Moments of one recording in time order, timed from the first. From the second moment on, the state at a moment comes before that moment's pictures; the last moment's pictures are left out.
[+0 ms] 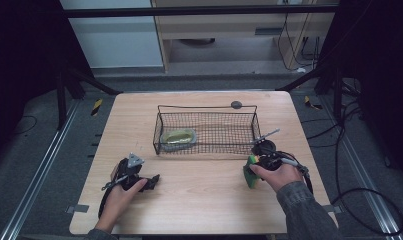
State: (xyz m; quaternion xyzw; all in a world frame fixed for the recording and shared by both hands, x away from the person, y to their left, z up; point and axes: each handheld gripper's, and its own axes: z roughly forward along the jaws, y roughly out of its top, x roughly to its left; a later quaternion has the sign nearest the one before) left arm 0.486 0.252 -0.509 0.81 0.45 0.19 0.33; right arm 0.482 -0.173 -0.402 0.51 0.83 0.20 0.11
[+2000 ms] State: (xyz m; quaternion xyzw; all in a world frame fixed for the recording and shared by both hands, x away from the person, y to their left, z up) left arm 0.485 0.252 -0.509 0.81 0.45 0.20 0.33; right arm 0.509 -0.239 -0.333 0.51 0.82 0.22 0.15
